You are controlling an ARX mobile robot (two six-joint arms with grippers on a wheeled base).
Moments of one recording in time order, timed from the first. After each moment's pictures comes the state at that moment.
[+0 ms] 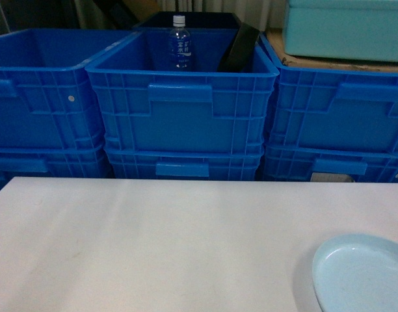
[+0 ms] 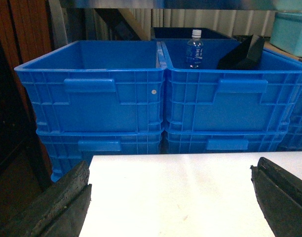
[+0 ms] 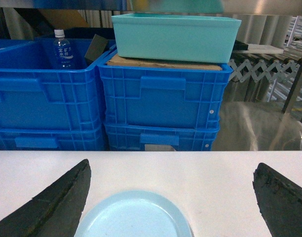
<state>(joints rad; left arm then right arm) 0.00 0.01 0.01 0.00 0.00 0.00 0.00 0.01 0.01 -0.01 0.00 0.00</state>
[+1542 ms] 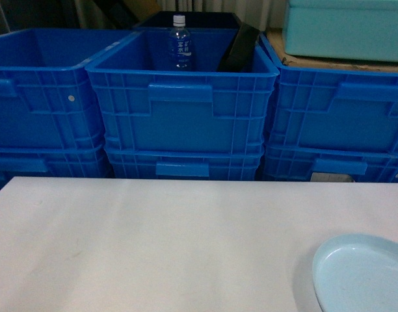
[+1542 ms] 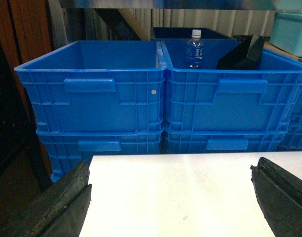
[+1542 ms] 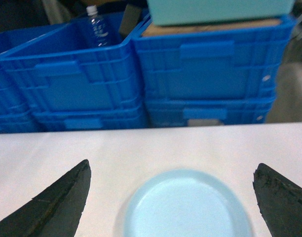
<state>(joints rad) 0.00 0.01 0.01 0.00 0.00 0.00 0.01 0.35 0.05 0.18 -0.14 0.14</state>
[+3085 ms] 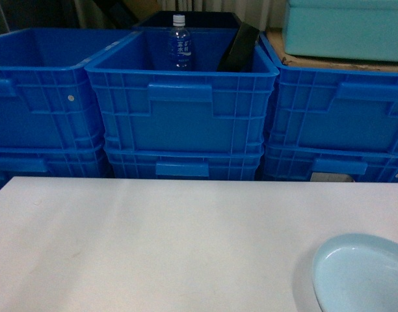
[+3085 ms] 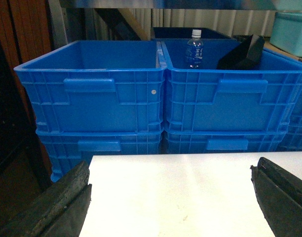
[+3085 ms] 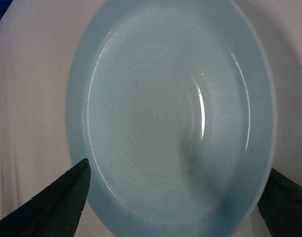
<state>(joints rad) 0.00 0.01 0.01 0.00 0.00 0.00 -0.42 1.93 0.67 -0.05 -0.76 -0.08</state>
